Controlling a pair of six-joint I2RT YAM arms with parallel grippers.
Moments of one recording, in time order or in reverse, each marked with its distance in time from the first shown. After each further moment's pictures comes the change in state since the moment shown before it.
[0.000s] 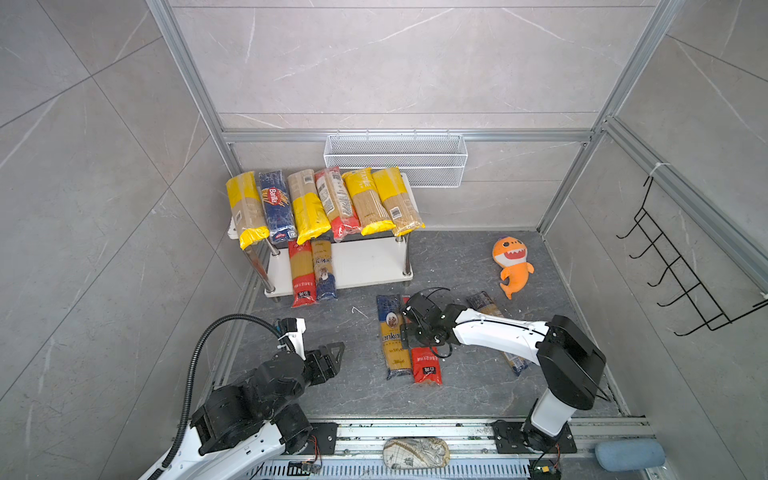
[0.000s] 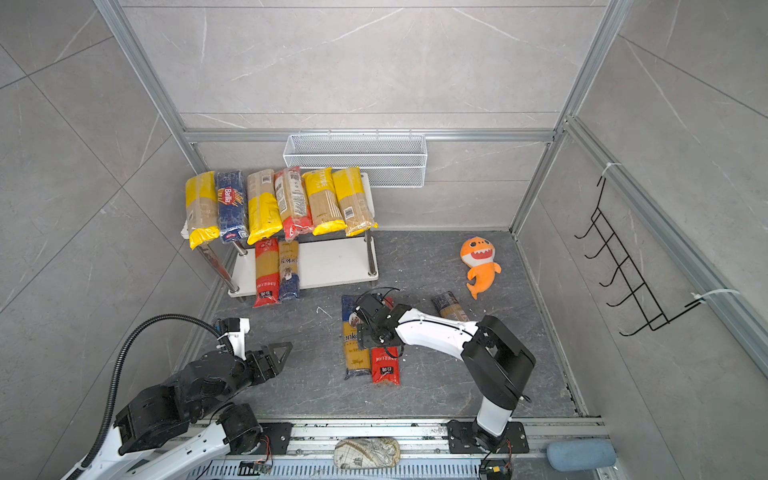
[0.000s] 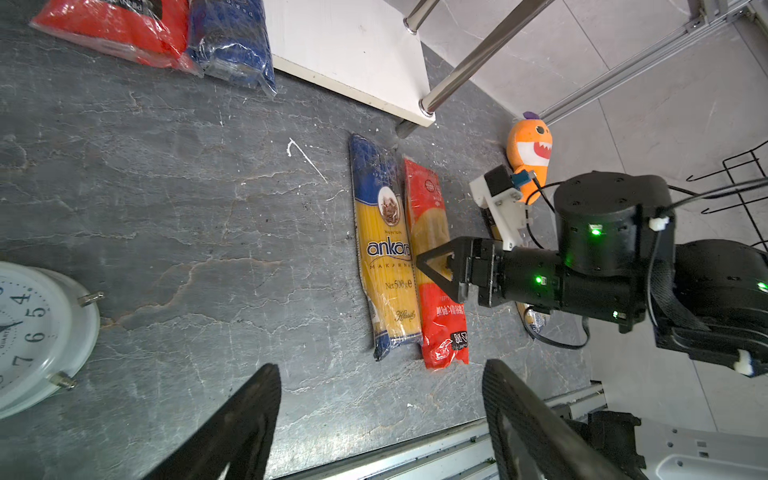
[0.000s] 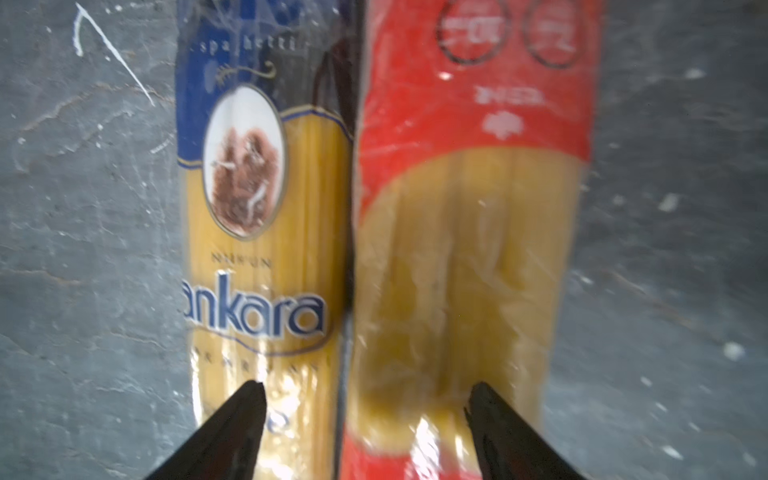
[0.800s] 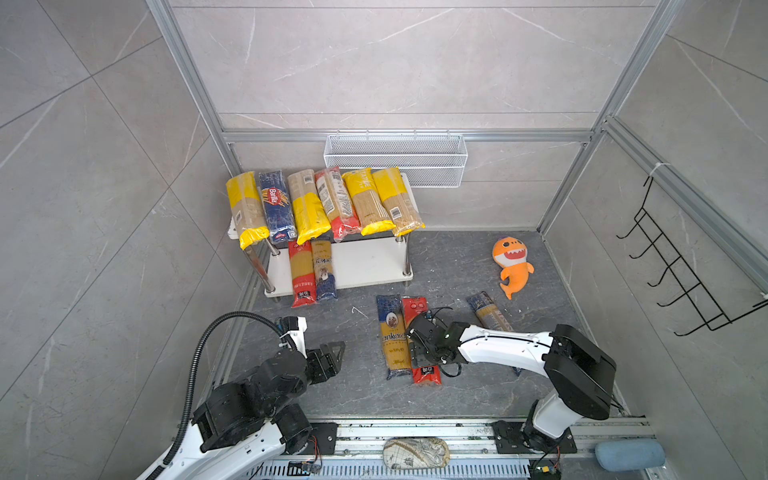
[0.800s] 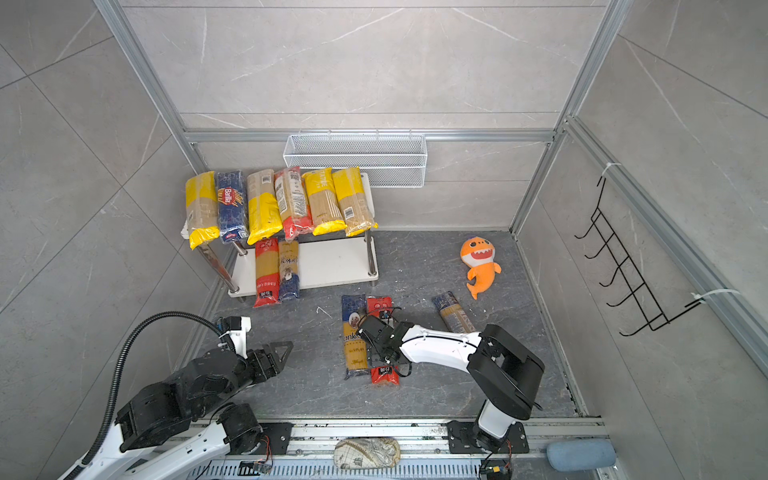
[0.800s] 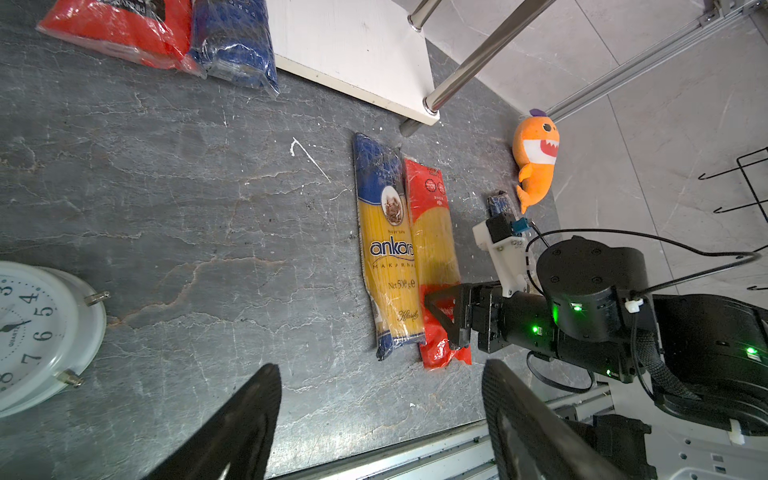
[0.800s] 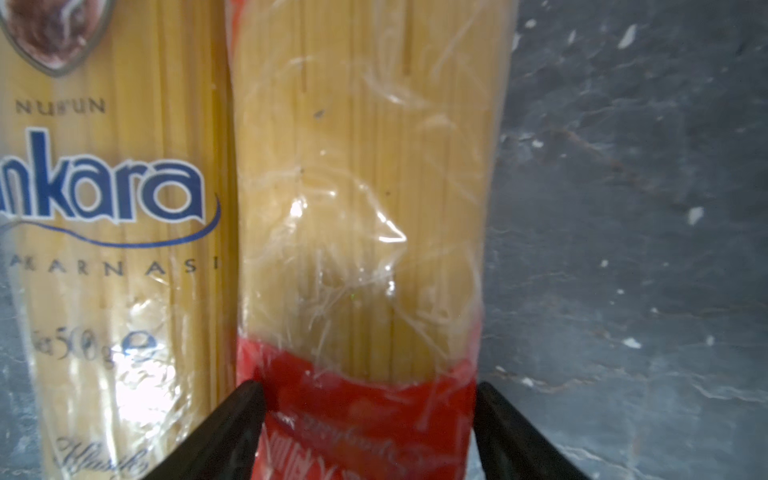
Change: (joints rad) left arm 0.000 0.029 0.015 -0.002 -0.001 0.000; right arm 0.084 -0.031 -0.143 0.015 0.060 0.079
